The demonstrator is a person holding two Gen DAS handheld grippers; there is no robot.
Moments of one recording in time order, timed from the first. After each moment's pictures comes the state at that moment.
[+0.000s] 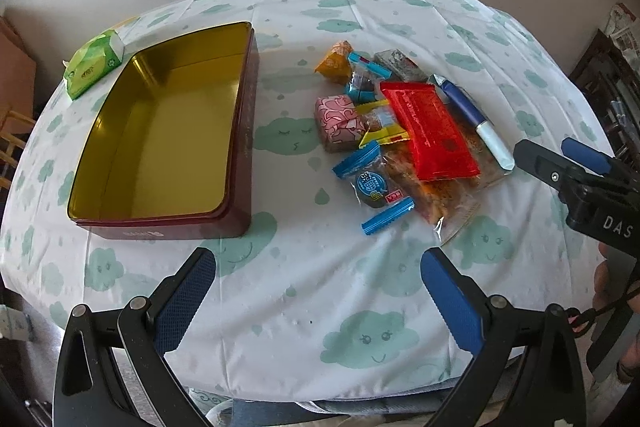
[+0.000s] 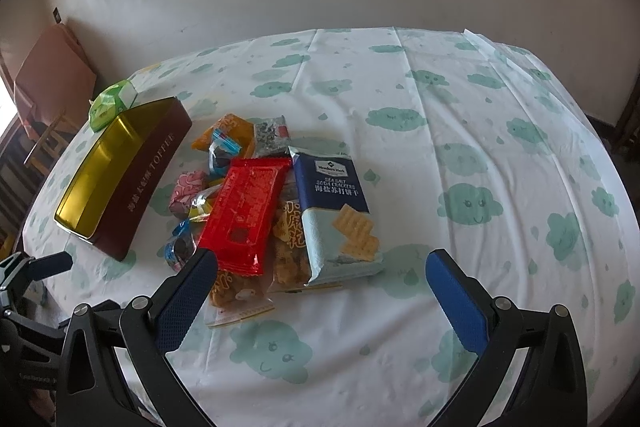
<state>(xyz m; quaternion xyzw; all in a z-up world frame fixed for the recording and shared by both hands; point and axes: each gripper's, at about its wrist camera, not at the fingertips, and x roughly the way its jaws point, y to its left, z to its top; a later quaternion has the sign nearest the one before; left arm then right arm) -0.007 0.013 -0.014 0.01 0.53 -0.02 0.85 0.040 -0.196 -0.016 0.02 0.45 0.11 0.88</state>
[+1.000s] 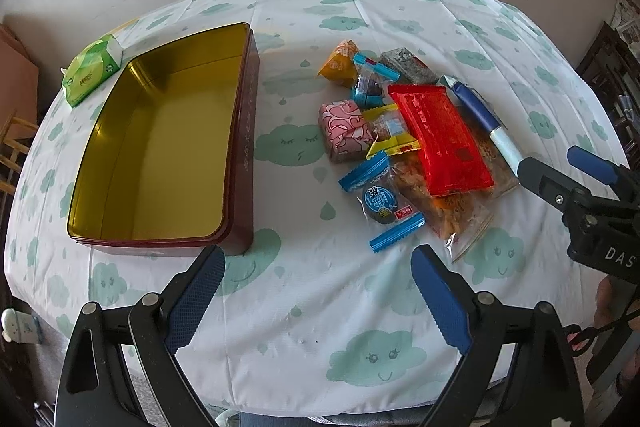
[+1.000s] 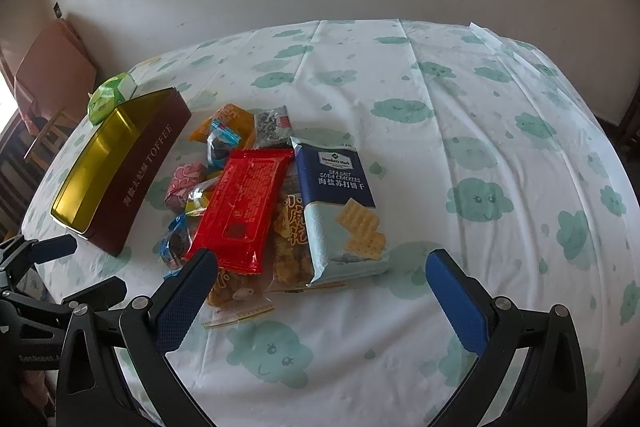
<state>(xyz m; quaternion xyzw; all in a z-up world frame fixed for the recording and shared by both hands) 0.006 0.011 -0.017 0.02 0.53 0.00 0.85 0.044 -0.193 -0.026 0.02 0.46 0.12 0.88</state>
